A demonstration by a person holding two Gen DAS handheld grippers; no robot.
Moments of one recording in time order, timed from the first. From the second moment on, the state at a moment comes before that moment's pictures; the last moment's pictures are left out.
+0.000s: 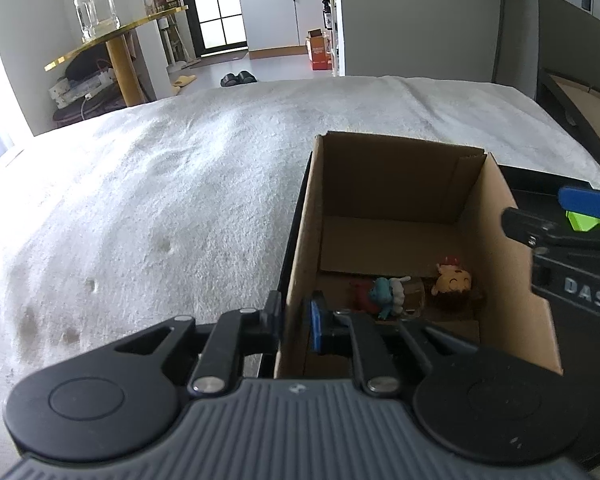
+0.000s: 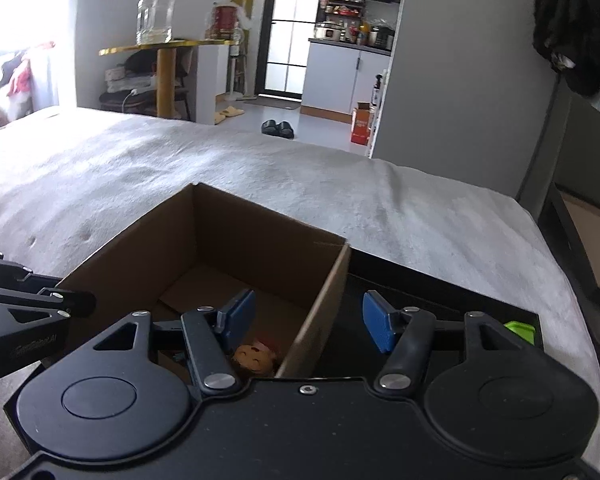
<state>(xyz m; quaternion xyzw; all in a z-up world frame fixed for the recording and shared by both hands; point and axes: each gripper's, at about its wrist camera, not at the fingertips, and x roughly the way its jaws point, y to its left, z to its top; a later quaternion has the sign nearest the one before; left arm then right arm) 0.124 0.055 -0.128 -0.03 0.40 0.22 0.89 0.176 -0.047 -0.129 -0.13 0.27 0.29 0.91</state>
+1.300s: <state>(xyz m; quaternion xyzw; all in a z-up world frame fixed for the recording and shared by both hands) 0.152 -0.003 -0.125 0.08 0.43 0.25 0.86 0.204 -0.185 -0.162 -0.05 0.33 0.16 0.93</state>
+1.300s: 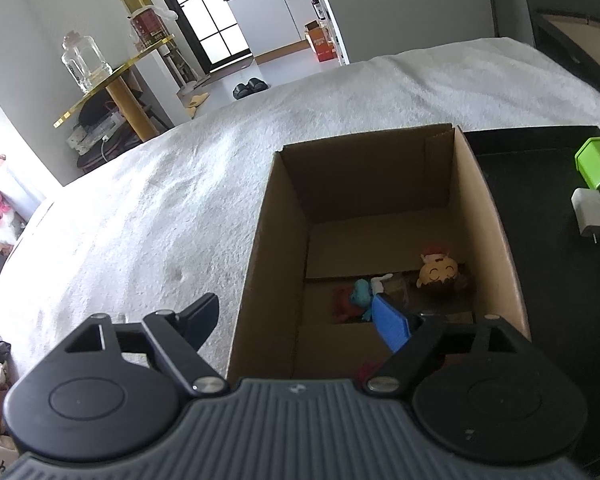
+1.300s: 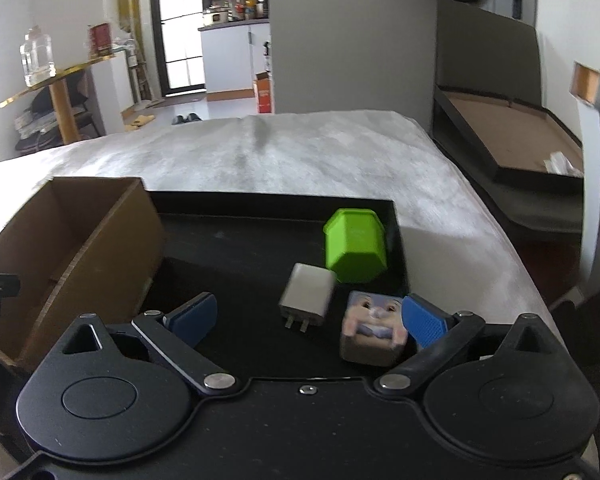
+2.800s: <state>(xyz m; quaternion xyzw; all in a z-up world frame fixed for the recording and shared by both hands) 0.156 -0.002 -0.126 0.08 0.44 0.26 0.86 0.215 -0.200 -0.184 -0.04 0.38 0.15 0.91</state>
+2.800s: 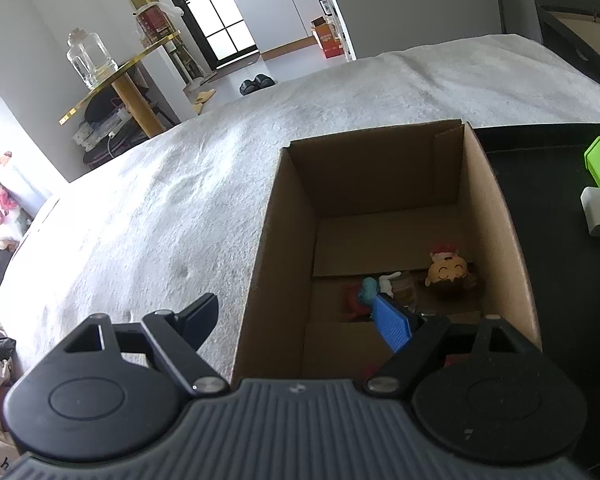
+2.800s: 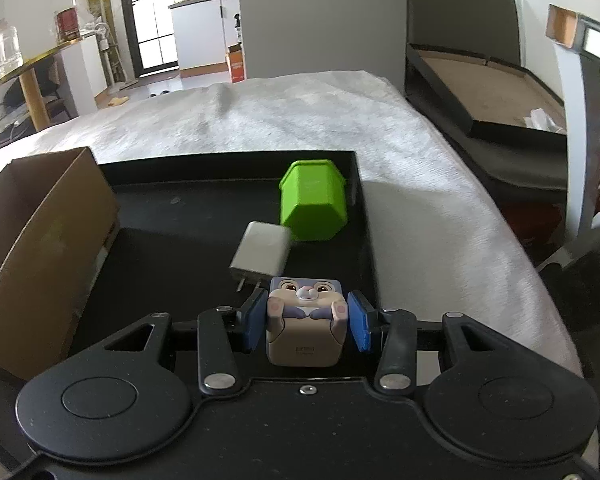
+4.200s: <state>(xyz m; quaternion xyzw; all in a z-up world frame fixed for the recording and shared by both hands) 0.136 0.031 -0.127 0.03 0.42 0.26 0.87 0.205 -0.149 -0.135 -0.04 0.30 0.23 0.93</state>
